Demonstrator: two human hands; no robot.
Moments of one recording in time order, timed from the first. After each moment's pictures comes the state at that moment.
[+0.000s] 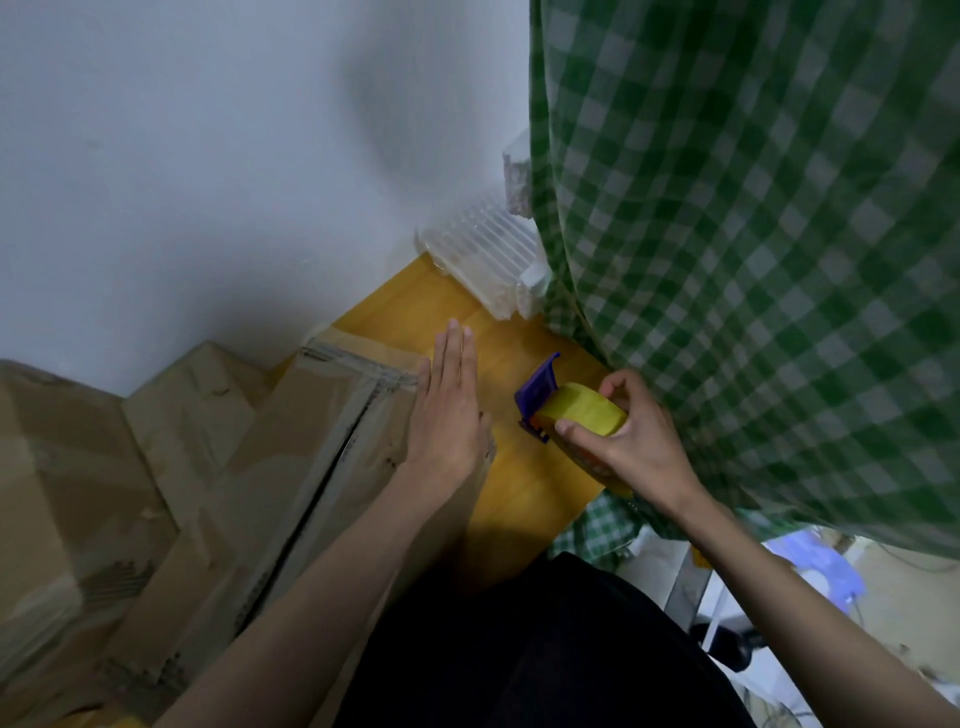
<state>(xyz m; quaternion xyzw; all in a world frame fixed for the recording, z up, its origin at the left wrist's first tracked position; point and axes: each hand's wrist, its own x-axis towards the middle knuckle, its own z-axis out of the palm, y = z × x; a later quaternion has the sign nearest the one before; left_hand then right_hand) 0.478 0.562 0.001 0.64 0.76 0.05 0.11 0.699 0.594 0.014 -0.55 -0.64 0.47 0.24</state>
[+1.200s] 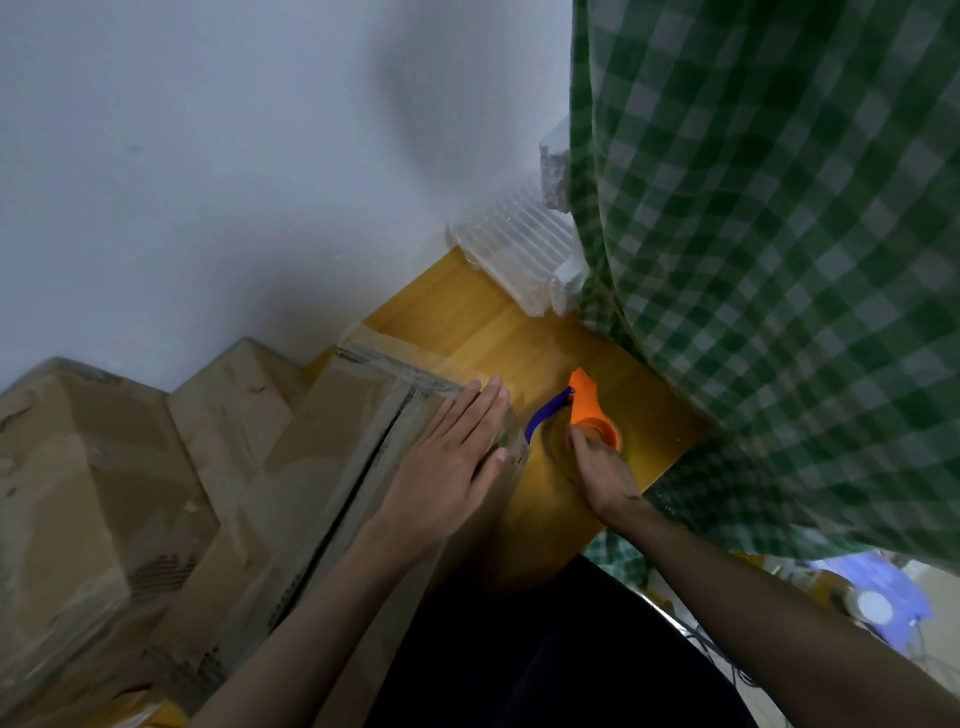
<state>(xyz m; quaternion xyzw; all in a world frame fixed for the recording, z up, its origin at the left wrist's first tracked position) 0.441 0.506 0.002 0.74 0.66 0.05 0.12 0.644 0.597 -0.156 -0.50 -0.82 0.27 -0.05</state>
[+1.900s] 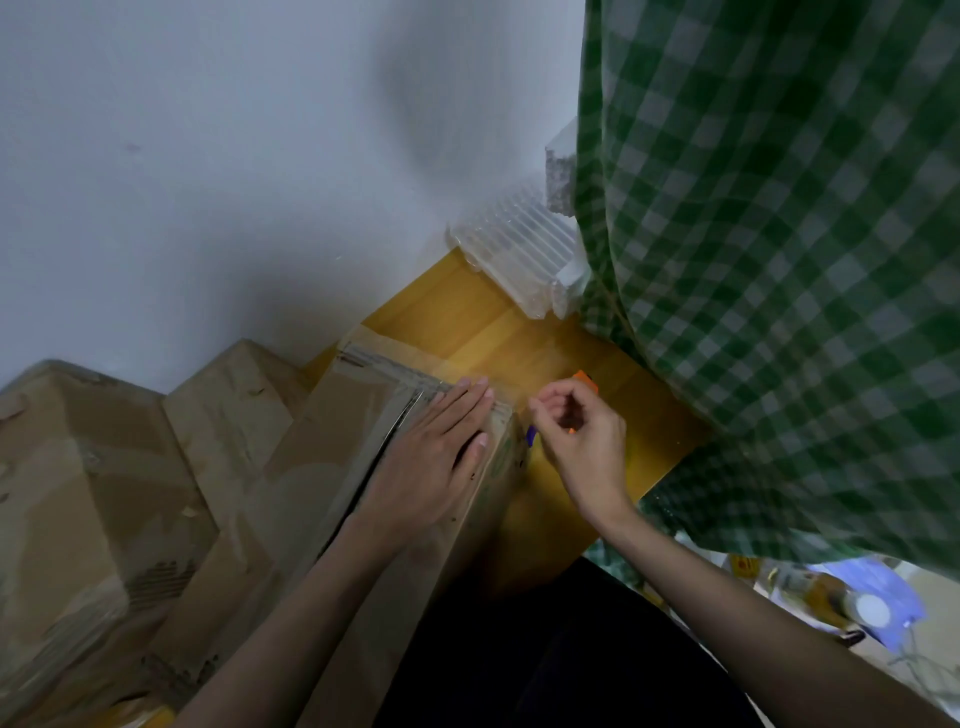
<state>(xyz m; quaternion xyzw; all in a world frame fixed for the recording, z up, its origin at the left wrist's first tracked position) 0.418 0.514 0.001 0.73 0.66 0.12 0.12 0.601 0.583 -0.020 -0.50 -0.61 0.45 0.42</state>
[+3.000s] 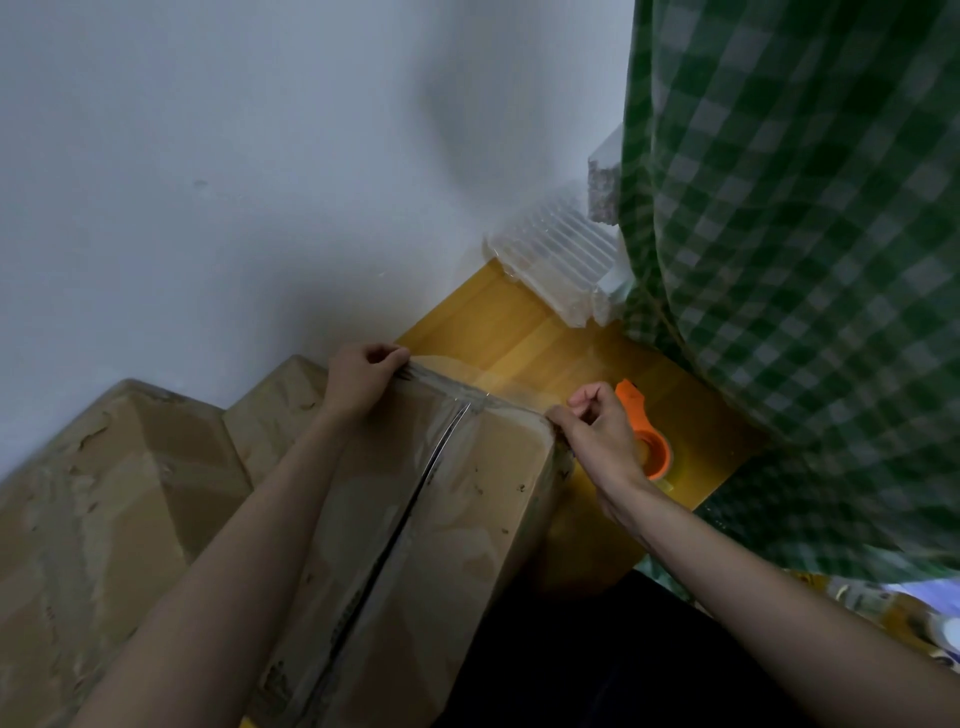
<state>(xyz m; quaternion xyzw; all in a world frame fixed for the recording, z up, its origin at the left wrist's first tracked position) 0.275 0.584 0.022 0.39 0.85 0.25 0.23 0.562 0.593 -0.007 -0.57 -0.43 0.63 0.30</state>
